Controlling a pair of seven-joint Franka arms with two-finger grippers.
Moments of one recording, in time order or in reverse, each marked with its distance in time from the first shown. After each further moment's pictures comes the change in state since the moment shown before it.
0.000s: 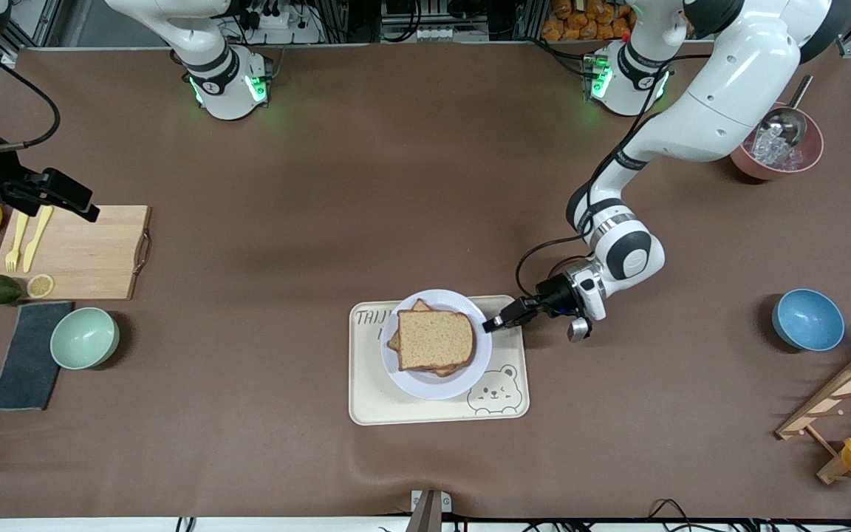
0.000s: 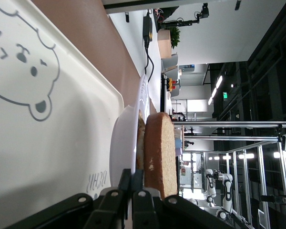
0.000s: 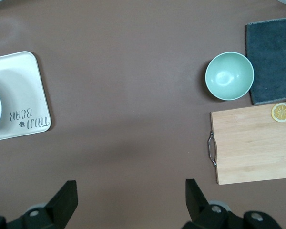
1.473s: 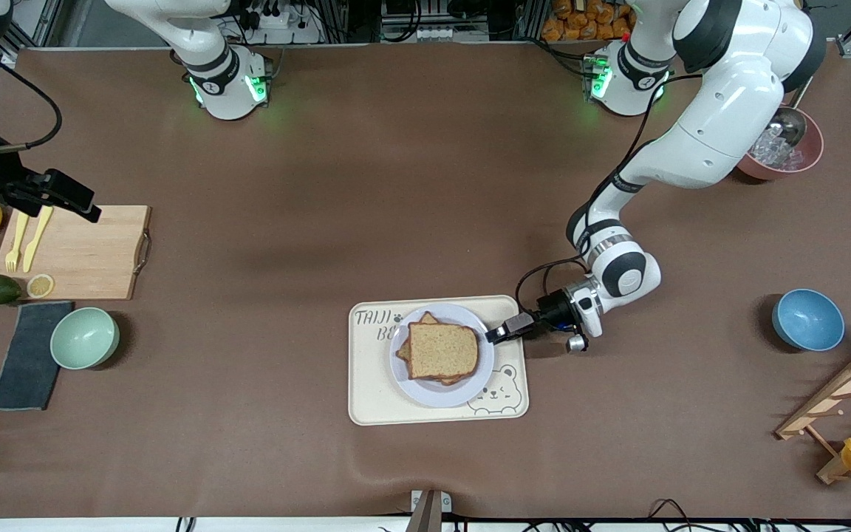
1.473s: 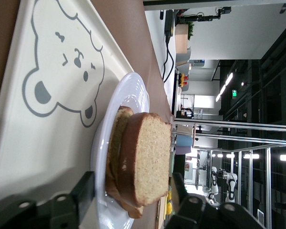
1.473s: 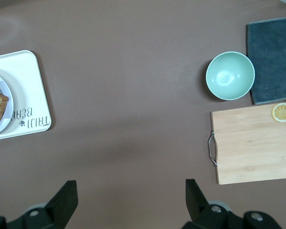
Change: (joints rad) left arm -0.008 0.114 0.024 0.112 0.132 0.001 -0.141; right arm 0.001 0.002 0.001 0.000 0.000 0.000 0.000
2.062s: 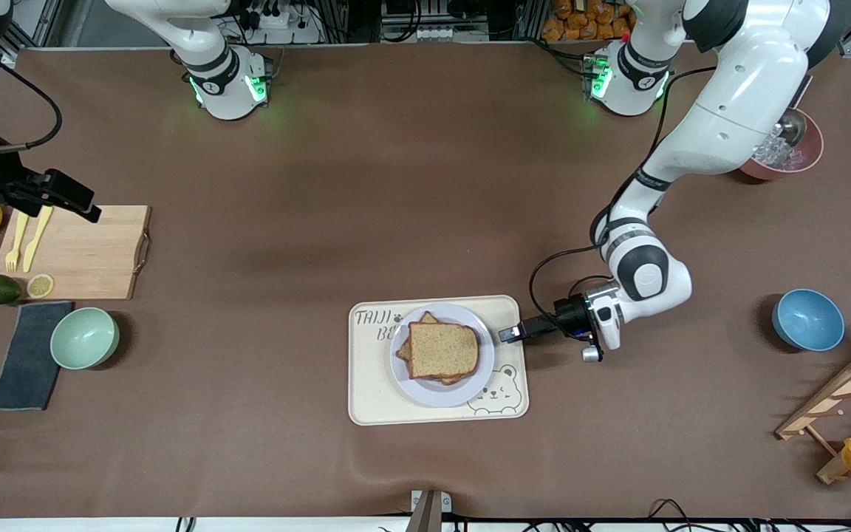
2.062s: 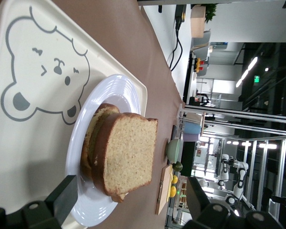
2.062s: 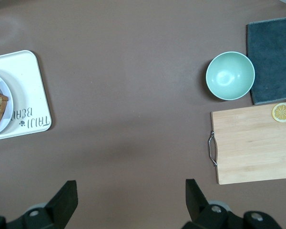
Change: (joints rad) left arm 0.012 -0.116 0.027 0.011 0.263 0.019 -0.306; right arm 0.000 0.000 0.000 0.000 0.000 0.000 0.000
